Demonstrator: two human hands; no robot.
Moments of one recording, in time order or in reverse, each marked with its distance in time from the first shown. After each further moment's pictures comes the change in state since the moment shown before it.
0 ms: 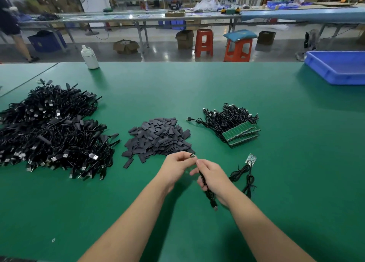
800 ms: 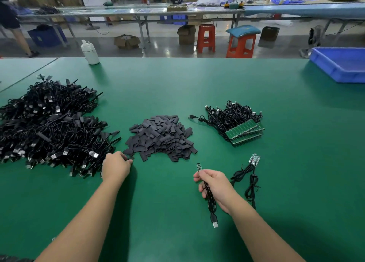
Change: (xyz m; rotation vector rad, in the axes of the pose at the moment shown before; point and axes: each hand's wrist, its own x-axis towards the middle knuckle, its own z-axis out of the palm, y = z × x) left_hand 0.027 -0.038 -0.170 0.999 0.623 -0.311; right_hand 0.005 0.034 -0.003 0.189 -0.020 0.101
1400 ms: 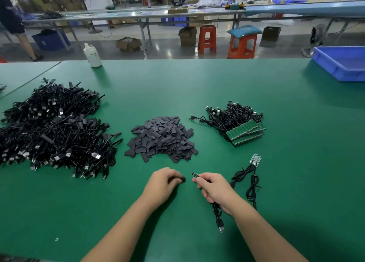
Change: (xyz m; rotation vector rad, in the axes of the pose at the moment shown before) left_hand -0.107 0.052 0.038 -0.213 -0.306 0.668; right_hand -0.002 0.005 0.002 -0.211 -0.025 -0.009
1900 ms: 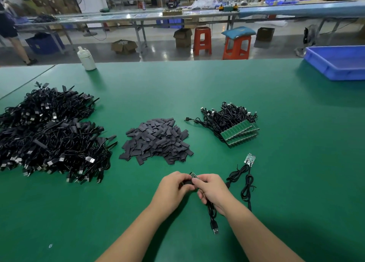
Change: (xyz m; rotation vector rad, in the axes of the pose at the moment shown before) left_hand -0.005 0.035 0.026 -0.023 0.045 0.099; right_hand -0.005 -0.006 0.001 0.060 0.035 0.002
